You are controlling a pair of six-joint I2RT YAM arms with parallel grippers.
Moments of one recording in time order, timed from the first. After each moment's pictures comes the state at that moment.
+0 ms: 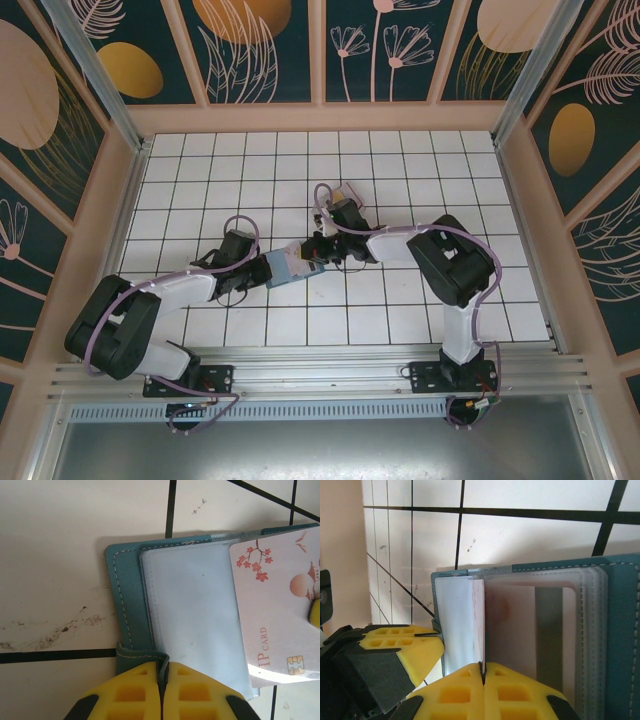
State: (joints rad) left arm -0.47 1.43 0.52 -0.06 0.16 -0.73; right arm 0.69 1.95 1.01 0.15 -0.62 0.79
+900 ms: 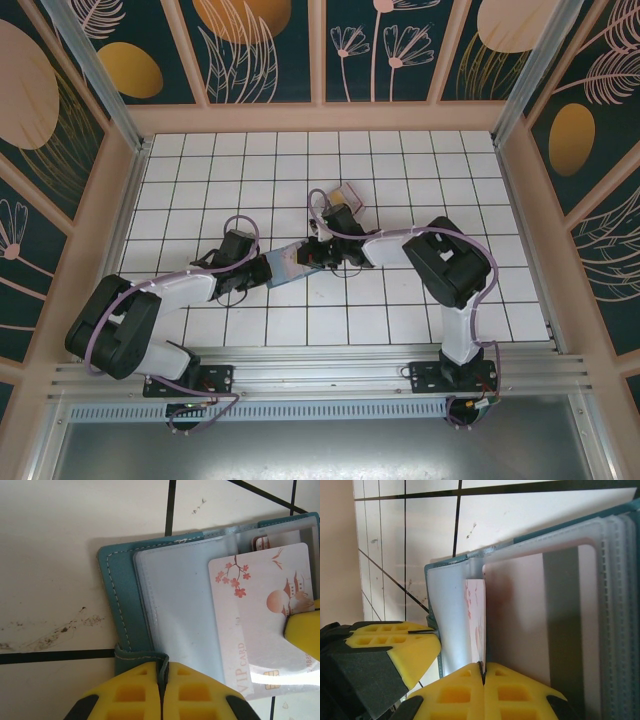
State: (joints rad) left arm -0.47 1.43 0.52 -0.06 0.17 -0.73; right arm 0.73 1.96 1.00 0.17 -0.58 0.82
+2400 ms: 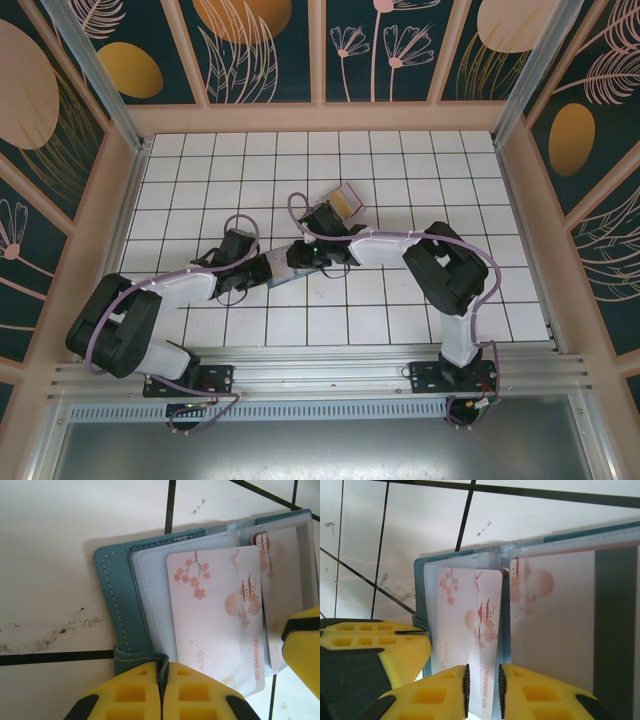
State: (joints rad) left arm -0.47 1.44 0.54 -0.07 0.17 -0.73; right arm 0.83 1.93 1.15 -0.11 -0.34 0.67
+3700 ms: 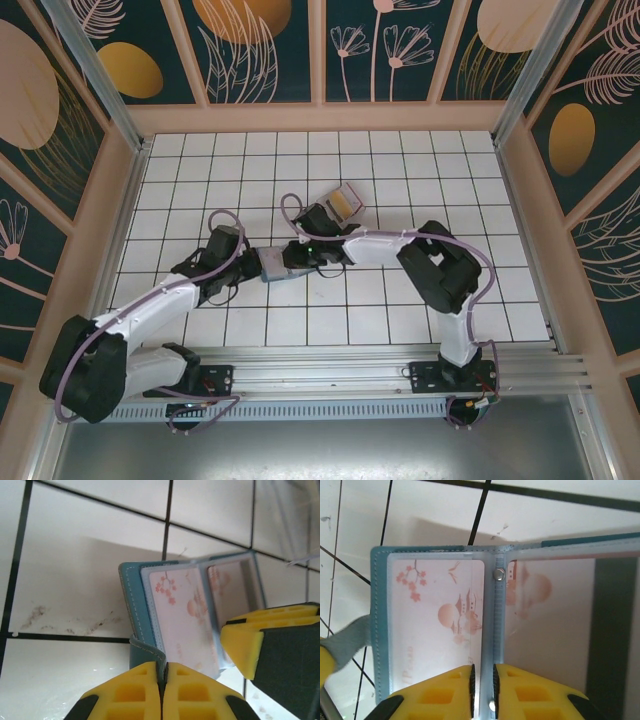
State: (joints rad) left arm -0.47 1.18 0.57 -0.26 0.05 -0.73; right arm 0.85 1.96 1.19 -0.13 -0.32 0.65
